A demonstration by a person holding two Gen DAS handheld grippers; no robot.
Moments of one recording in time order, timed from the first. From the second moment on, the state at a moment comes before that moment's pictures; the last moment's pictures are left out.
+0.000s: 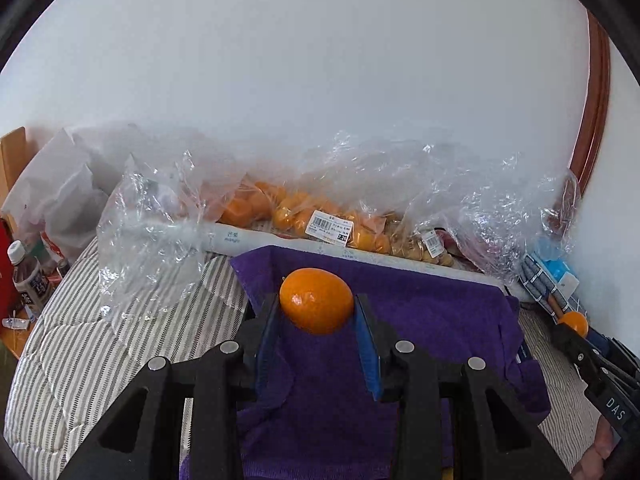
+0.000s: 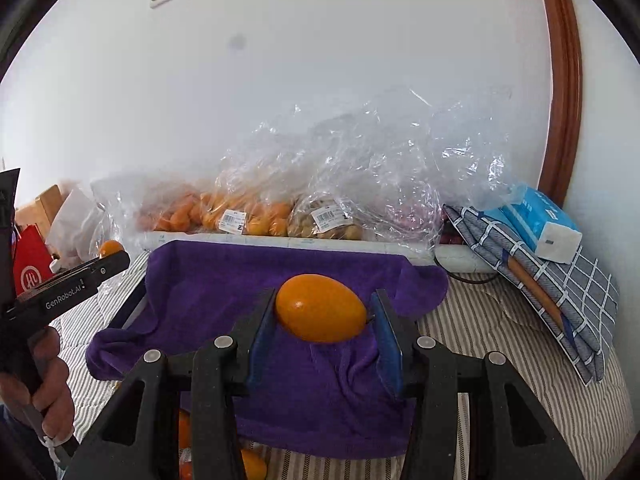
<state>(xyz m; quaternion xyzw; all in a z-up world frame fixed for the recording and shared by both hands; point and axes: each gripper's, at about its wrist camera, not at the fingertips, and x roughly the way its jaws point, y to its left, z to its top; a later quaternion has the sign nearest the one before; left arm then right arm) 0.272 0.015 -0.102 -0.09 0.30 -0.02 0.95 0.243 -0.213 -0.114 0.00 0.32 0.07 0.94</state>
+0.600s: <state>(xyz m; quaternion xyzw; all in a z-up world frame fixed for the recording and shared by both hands) 0.293 0.010 -0.143 -0.07 0.38 -0.02 0.92 0.268 -0.210 -0.177 -0.02 0.38 0.06 0.92</state>
